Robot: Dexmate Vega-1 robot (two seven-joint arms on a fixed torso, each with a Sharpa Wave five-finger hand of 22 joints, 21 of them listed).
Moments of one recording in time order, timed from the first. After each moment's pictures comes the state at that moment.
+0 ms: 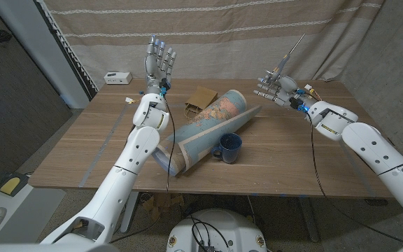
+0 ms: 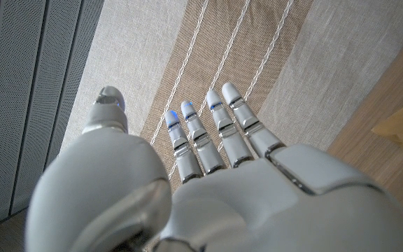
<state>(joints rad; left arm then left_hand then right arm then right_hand) 0.90 0.26 0.26 -1.87 -1.04 -0.19 0.43 0.80 -0.14 0.18 -0.13 0.30 0.64 -0.22 0.20 0.20 0.69 -0.18 0.20 0.20 0.66 -0.06 0.19 0.19 0.45 -0.04 0.65 0.19 -1.01 -0.73 -0.11 -1.95 1.34 -0.28 -0.14 1.05 0.15 0.18 -0.12 0.20 0.77 0.07 1.03 0.72 0.41 0.03 0.25 0.22 0.25 0.04 0.21 0.21 0.30 0.21 0.21 0.19</state>
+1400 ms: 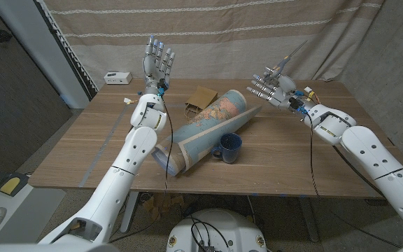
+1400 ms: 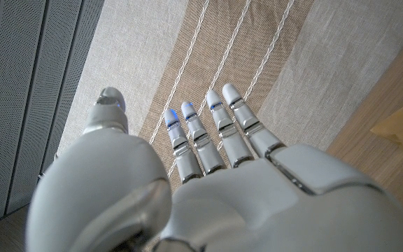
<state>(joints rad) 0.91 0.27 0.25 -1.87 -1.07 -0.18 0.41 0.80 -0.14 0.18 -0.13 0.31 0.66 -0.22 0.20 0.20 0.68 -0.19 0.20 0.20 0.66 -0.06 0.19 0.19 0.45 -0.05 0.64 0.19 -1.03 -0.67 -0.09 -1.92 1.50 -0.27 -0.02 1.05 0.13 0.17 -0.13 0.23 0.68 0.03 1.06 0.64 0.42 0.01 0.25 0.22 0.28 0.01 0.20 0.20 0.35 0.18 0.22 0.18</state>
